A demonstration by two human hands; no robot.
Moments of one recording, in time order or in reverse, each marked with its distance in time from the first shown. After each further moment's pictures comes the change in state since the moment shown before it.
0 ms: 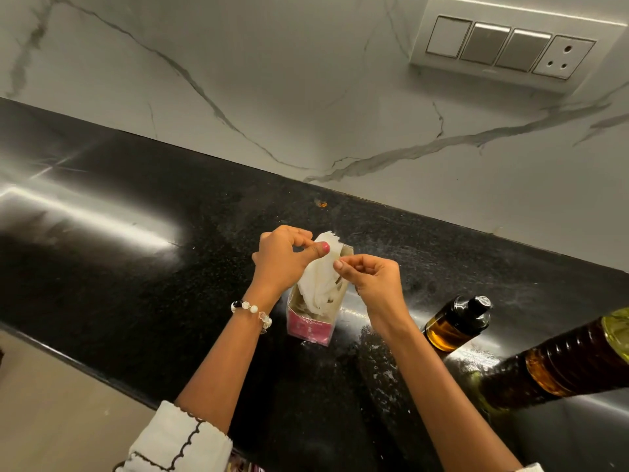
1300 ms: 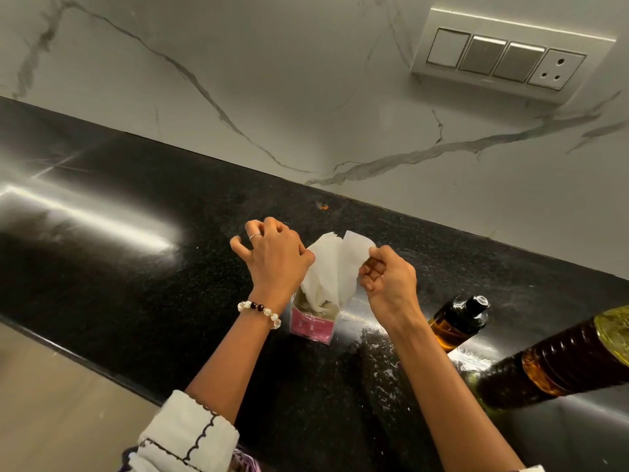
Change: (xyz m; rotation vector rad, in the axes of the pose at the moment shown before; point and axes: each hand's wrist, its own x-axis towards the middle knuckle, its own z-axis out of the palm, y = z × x) left_hand -0.013 0.009 -0.001 0.698 0.241 -0.011; right_hand -0.007 -0.021 0.001 0.353 0.188 0.149
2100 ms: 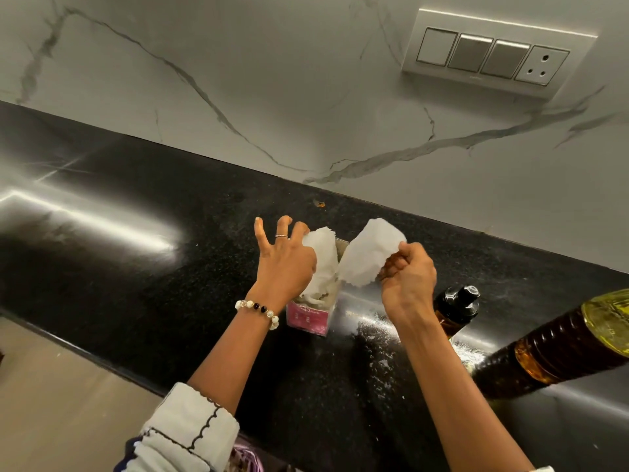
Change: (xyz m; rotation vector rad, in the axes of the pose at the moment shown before) left_hand -0.014 0.003 0.000 0.344 -0.189 0.395; right_hand -0.012 -0.014 -0.018 0.157 0.163 -0.099
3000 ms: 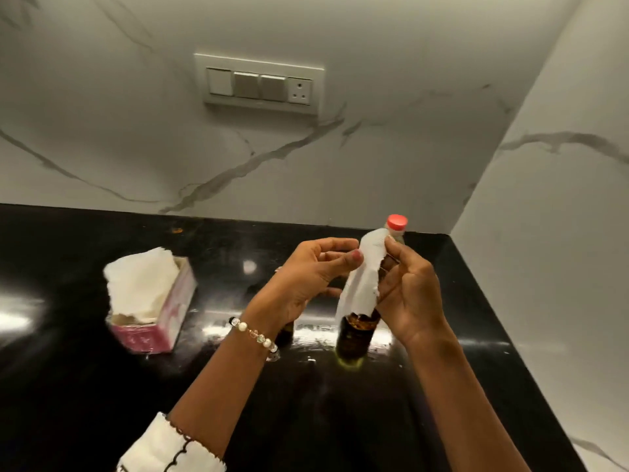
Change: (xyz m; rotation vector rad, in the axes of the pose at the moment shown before) left_hand -0.058 0.276 -0.103 -1.680 -0.542 0.204; right_hand -0.070 -0.181 -0.213 0.030 -0.160 -0.100
